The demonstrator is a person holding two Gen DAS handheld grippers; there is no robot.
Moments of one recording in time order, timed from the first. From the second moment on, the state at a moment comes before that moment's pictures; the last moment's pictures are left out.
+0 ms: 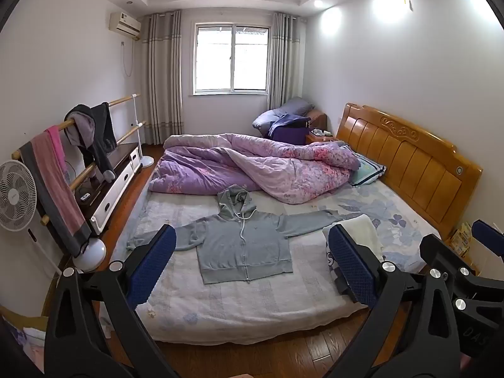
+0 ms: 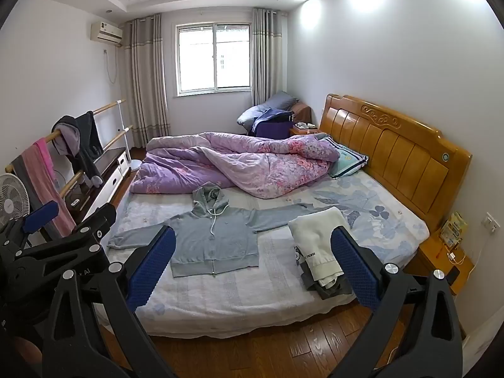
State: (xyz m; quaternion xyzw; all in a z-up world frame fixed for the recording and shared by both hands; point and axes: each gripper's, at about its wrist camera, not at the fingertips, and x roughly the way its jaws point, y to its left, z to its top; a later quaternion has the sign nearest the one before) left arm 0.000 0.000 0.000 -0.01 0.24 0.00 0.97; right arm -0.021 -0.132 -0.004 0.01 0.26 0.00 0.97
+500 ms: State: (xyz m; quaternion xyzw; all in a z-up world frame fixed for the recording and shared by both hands) left arm 0.000 0.000 -0.001 -0.01 0.25 0.00 0.97; right arm -0.017 -0.139 -0.013 0.01 0.26 0.00 0.96
